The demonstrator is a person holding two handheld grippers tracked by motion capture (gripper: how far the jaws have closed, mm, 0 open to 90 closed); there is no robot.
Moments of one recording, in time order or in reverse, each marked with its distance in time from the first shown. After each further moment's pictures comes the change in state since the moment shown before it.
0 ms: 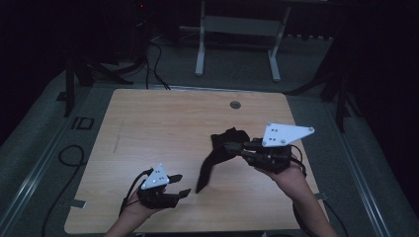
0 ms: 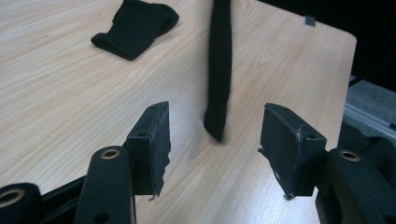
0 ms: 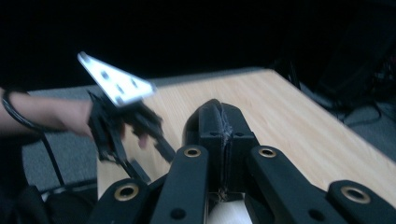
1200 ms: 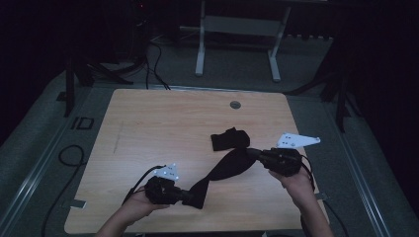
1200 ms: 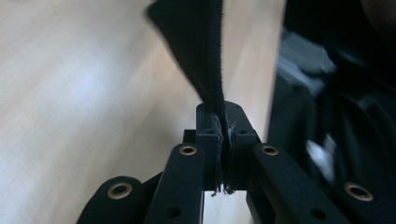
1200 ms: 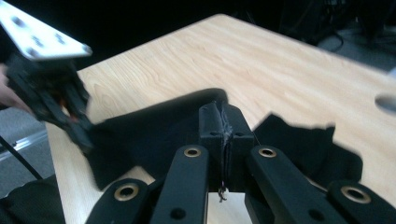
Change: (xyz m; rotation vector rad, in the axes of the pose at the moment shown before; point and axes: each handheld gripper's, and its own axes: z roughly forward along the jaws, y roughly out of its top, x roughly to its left) left arm 0.016 0.011 0.018 0.297 -0.323 -0.038; right arm -0.041 -0.099 -0.014 0.099 -0.169 0.284
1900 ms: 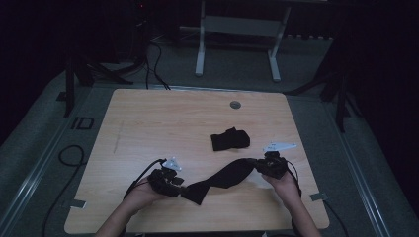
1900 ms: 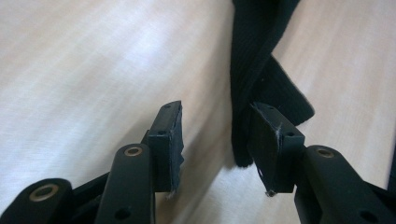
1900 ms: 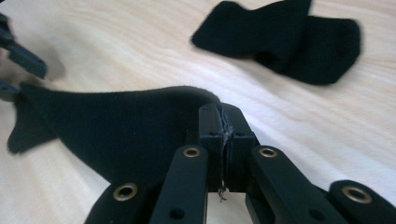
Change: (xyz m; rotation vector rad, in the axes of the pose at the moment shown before) left arm 0.041 -0.004 0.026 0.071 0.245 -0.091; right arm -0.053 -0.075 0.062 0.201 -0.120 0.176
